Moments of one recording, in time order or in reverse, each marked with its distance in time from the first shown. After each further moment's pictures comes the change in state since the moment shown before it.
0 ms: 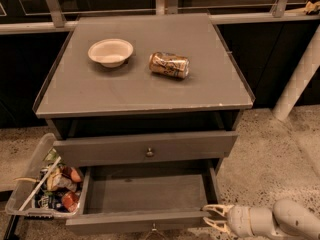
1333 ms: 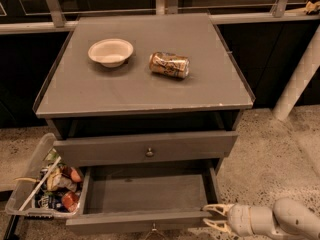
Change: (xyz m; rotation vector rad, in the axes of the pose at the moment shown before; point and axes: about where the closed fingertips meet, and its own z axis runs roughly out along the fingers) arm 0.000 -0.002 0.000 0.000 0.000 0.000
